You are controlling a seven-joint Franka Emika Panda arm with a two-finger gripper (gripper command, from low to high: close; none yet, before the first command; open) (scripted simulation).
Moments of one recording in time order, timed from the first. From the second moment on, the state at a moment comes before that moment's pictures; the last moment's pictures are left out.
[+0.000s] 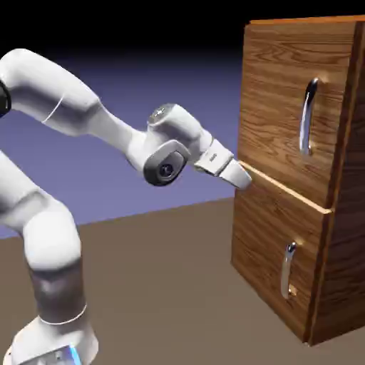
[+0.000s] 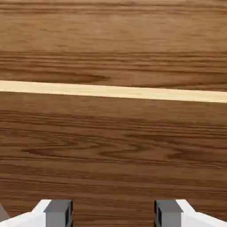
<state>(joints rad) 0.06 -0.58 -0.10 -2.78 -0.08 3.10 0.76</state>
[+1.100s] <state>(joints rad) 0.57 -0.47 -0.95 -2.47 -0.65 3.72 0.95</state>
